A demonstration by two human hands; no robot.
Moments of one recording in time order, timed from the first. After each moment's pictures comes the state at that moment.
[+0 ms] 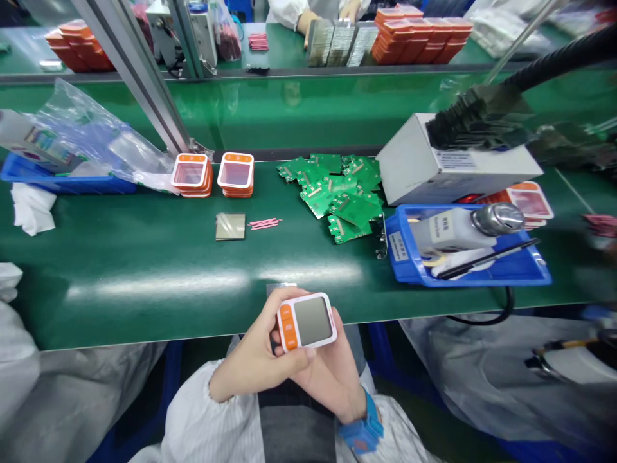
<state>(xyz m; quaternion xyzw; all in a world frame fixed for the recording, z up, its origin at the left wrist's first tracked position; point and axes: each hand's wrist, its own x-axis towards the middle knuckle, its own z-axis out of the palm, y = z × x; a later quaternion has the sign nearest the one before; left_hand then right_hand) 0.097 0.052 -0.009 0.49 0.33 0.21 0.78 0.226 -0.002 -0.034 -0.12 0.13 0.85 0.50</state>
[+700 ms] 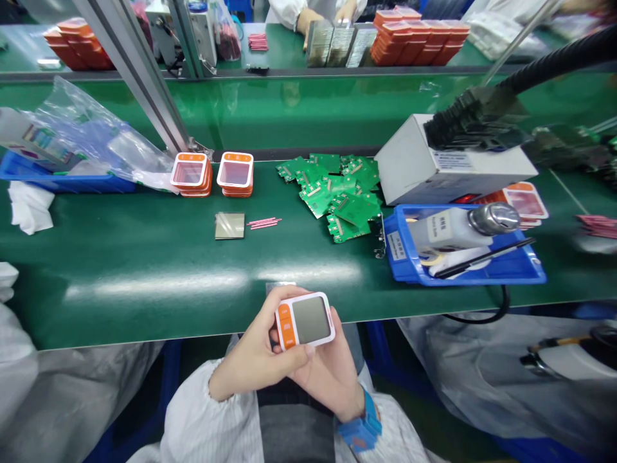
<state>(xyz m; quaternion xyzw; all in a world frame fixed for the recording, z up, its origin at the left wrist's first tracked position) 0.099 0.052 -0.008 0.47 0.35 0.21 0.78 0.226 -0.001 -0.032 -0.20 0.10 0.85 0.49</state>
